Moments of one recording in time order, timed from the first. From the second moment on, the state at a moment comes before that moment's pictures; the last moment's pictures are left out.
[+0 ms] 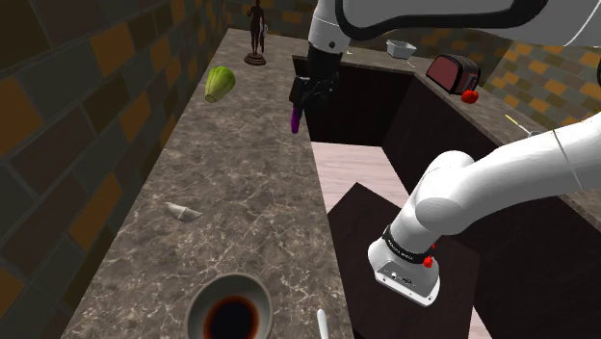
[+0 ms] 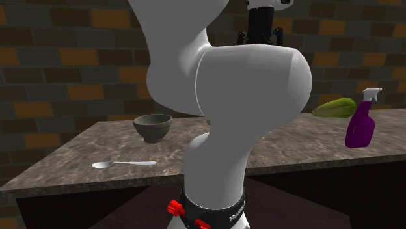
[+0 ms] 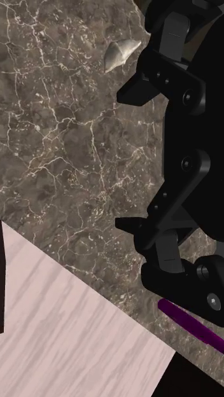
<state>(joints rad) 0.05 -0.63 0.07 -2.42 0.06 1.84 0.18</state>
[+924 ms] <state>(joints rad) 0.11 -0.26 0.24 -2.41 0.10 2.25 0.35</state>
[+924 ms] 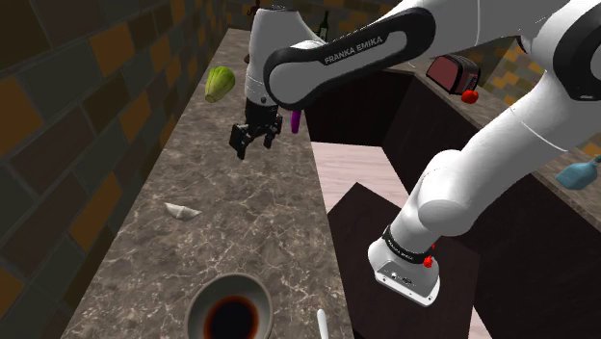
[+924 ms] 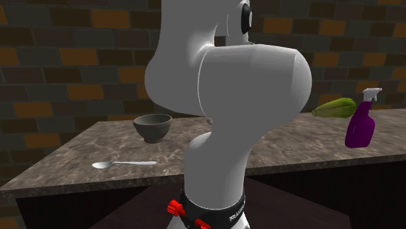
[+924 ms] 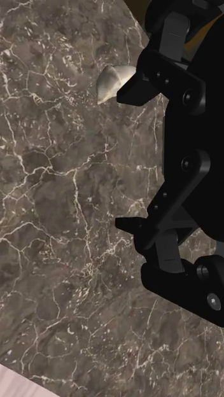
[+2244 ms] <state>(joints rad) 0.28 0.46 0.28 -1.96 -0.19 2.55 0.70</state>
